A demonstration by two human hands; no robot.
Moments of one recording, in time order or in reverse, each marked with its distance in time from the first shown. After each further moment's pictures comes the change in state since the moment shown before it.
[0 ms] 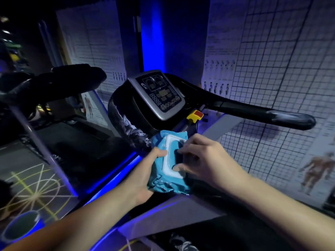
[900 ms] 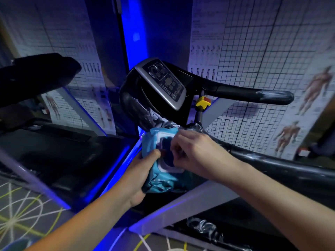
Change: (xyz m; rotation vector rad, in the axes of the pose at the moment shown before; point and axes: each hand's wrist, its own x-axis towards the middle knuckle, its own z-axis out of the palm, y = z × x) left_hand 0.006 0.077 -0.216 0.137 -0.059 0.028; right_hand 0.120 -0.147 0.147 -0.266 0.011 -0.022
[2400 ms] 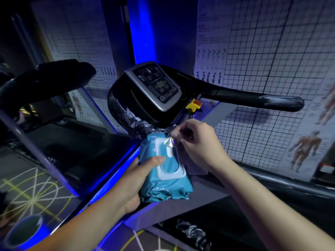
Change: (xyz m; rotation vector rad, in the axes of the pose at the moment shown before) left_hand -0.034 -0.065 0.154 0.020 0.056 0.077; right_hand -0.092 0.108 -0.082 0.497 0.100 0.488
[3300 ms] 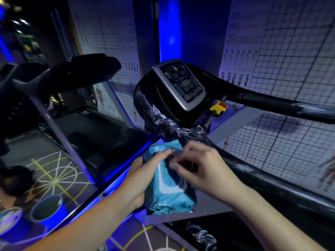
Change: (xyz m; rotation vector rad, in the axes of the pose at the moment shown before) left_hand 0.000 0.011 -0.040 -0.015 0.253 -0.003; right_hand -0.026 -0.010 0.050 -0.024 -0.234 -0.397
